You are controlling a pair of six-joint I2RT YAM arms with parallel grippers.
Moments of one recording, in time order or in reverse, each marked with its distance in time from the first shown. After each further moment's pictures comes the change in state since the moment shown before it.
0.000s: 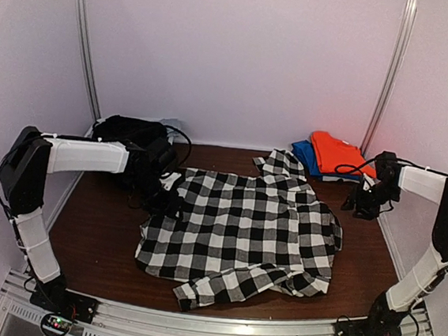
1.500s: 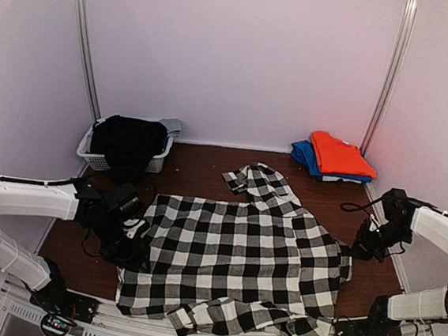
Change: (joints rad) left arm -0.175 -0.481 -0.585 -0.061 0.027 -0.322; right arm -0.017 -0.406 -0.428 -0.150 -0.117 0.159
